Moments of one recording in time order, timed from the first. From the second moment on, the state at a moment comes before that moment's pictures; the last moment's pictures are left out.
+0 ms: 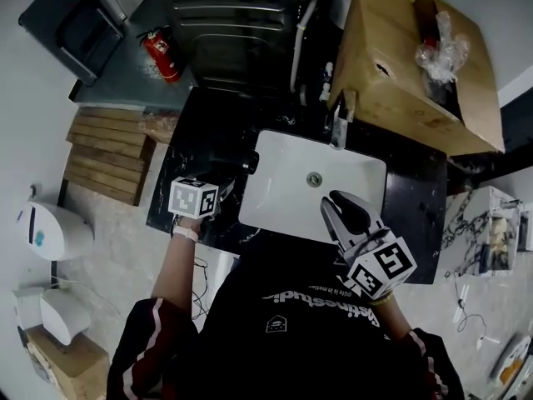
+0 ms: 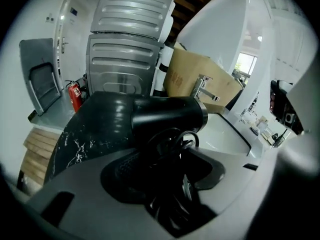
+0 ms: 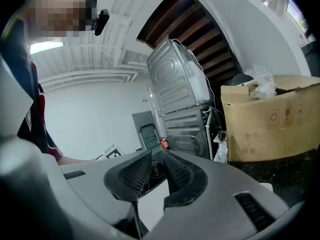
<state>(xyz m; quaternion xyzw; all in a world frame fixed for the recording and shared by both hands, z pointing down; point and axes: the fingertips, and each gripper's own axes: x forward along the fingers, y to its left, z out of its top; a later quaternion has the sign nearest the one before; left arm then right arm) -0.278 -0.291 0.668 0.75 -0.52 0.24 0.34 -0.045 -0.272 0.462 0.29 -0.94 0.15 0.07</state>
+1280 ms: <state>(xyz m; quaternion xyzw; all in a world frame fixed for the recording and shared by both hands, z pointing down) -0.301 -0.302 0.646 0.72 -0.58 0.28 0.25 -0.040 -0.275 0.468 0.30 -0.94 0.15 0.06</state>
